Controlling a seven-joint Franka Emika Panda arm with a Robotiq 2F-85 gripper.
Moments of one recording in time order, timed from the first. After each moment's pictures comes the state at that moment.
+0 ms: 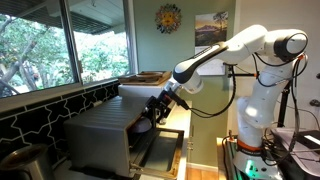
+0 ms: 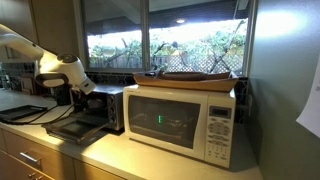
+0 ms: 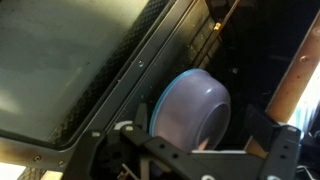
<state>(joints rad) 0.11 -0.43 0.24 -2.60 1.03 2.69 0.16</state>
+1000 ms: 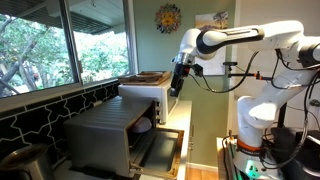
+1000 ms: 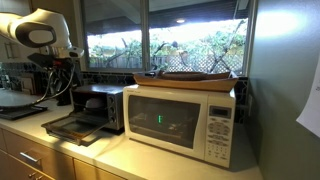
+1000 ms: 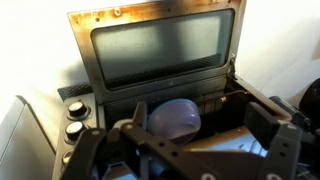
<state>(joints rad) 0.10 -0.78 0.10 -2.45 0.35 1.99 0.07</state>
